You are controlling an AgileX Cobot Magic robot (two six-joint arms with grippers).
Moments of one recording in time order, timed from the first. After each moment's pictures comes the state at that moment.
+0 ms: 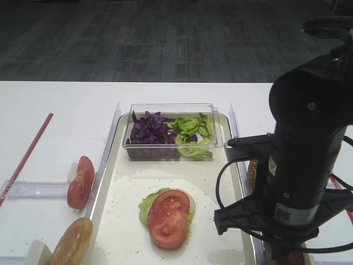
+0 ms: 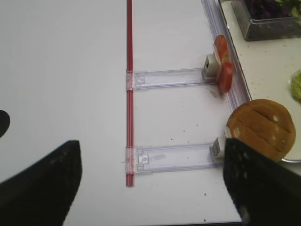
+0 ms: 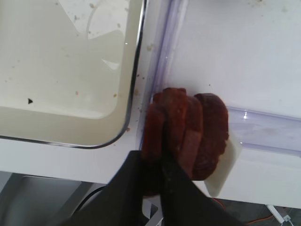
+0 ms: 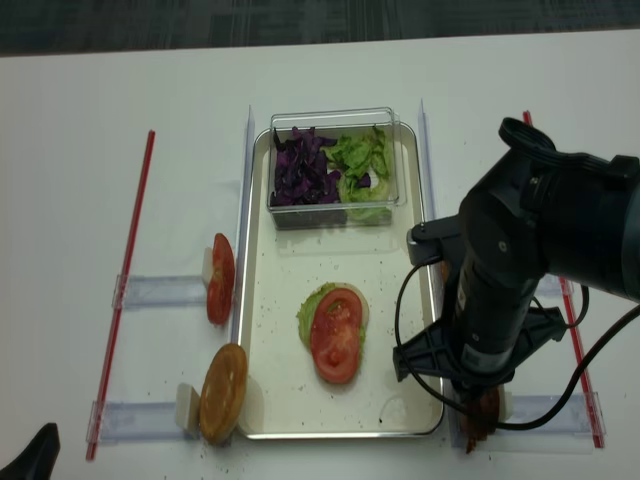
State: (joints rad) left arm 0.00 0.03 -0.49 0.02 1.18 -0.03; right arm 0.70 1.56 -0.85 0.11 1.03 0.47
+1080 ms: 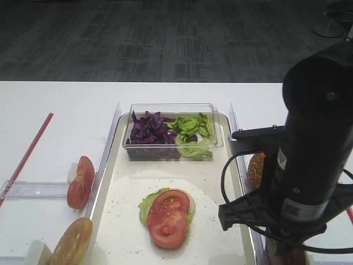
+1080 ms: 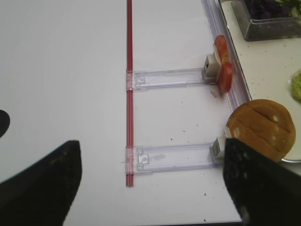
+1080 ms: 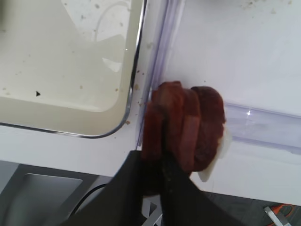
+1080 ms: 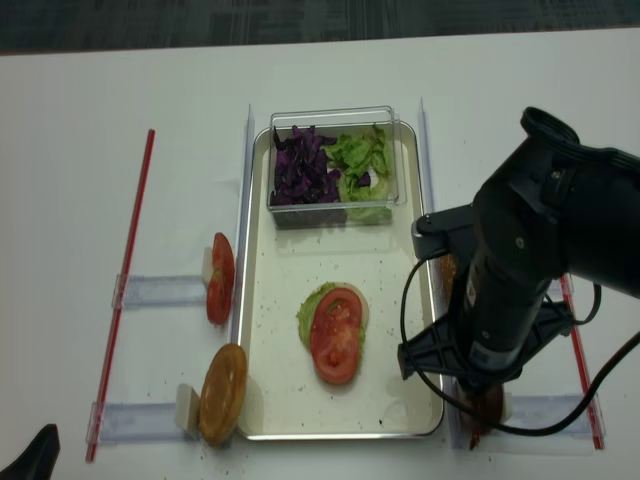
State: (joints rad) left arm 0.00 0.03 -0.49 0.02 1.18 -0.03; right arm 0.70 1.50 -0.85 0.11 1.05 0.46
